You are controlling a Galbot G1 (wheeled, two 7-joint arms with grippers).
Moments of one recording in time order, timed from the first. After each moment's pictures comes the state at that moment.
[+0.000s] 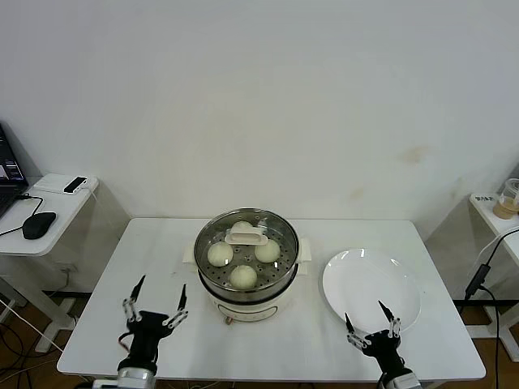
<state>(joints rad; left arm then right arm) 1.71 -1.35 -0.52 -2.17 0.18 0.00 -0.14 -1.67 1.41 0.67 1.94 -0.11 0.12 -0.16</state>
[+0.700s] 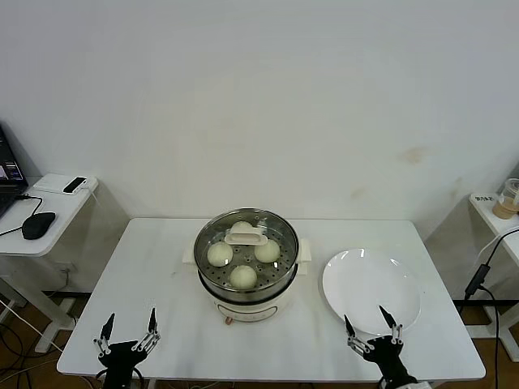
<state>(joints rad) 1.81 -1.40 -0.63 -2.11 -0.18 -0.08 -0.17 -1.74 1.32 0.63 1.99 0.13 0.13 -0.12</state>
